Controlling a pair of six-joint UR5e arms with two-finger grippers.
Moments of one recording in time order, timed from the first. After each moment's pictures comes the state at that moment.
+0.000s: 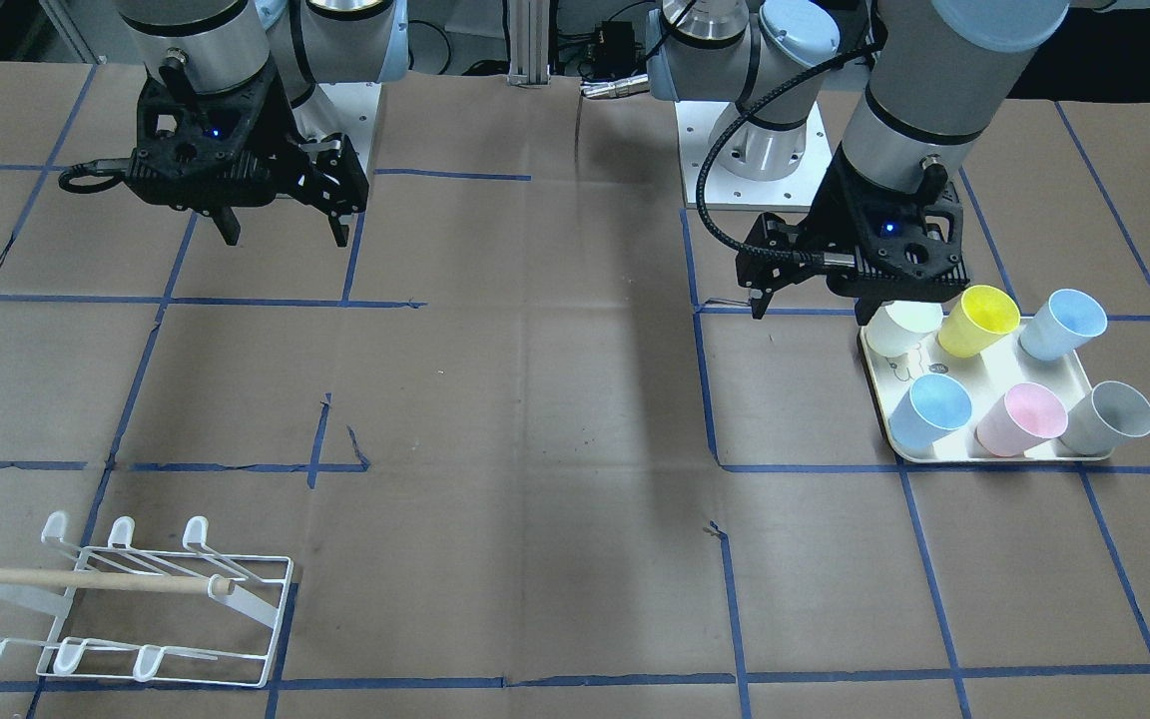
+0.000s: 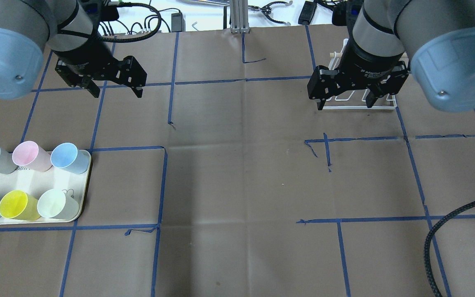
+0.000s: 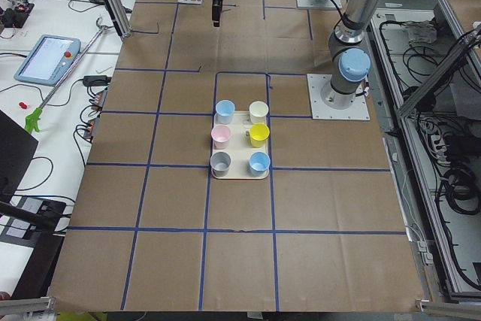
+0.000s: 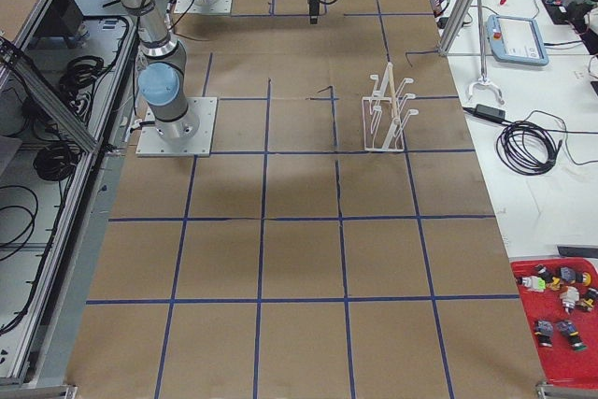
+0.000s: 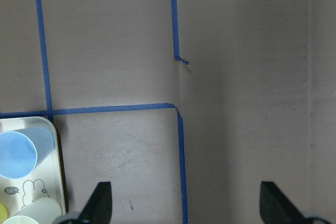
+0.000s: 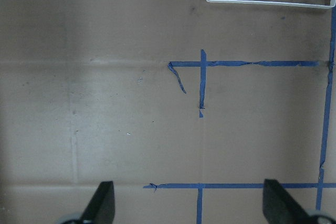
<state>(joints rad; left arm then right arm) -1.55 -1.62 -1.59 -1.44 1.57 0.08 1.66 -1.61 1.63 -1.62 -1.57 0.08</state>
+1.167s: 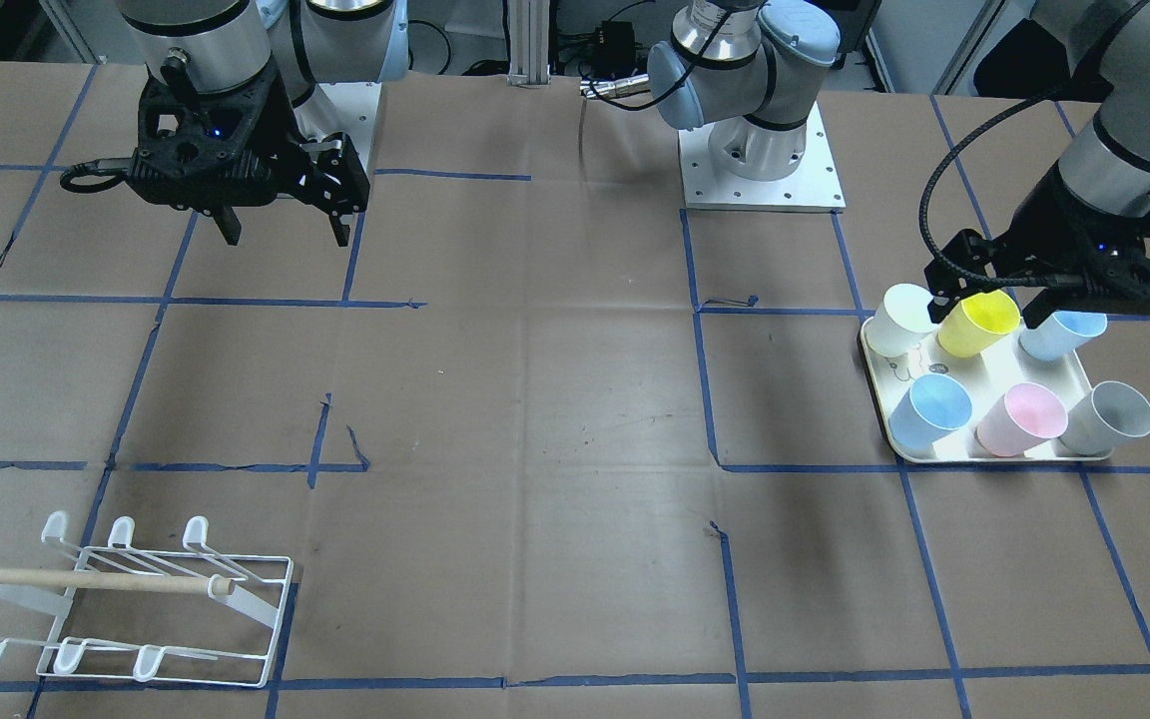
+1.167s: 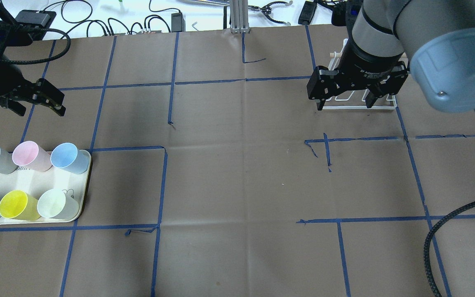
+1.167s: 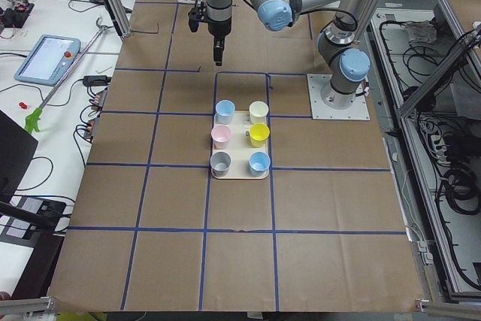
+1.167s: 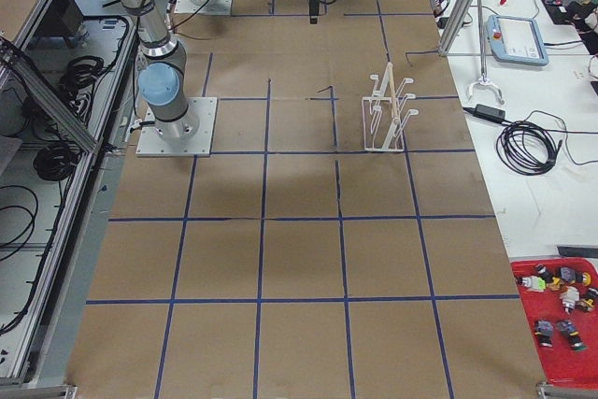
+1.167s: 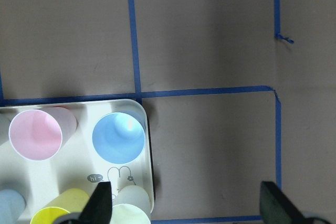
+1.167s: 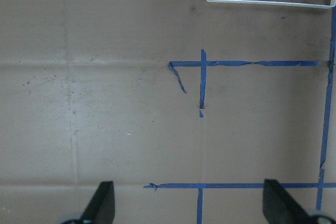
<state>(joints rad) -1.18 -1.58 -1.70 -1.41 1.57 0.44 1.66 -1.61 1.63 -1.62 -1.57 0.09</state>
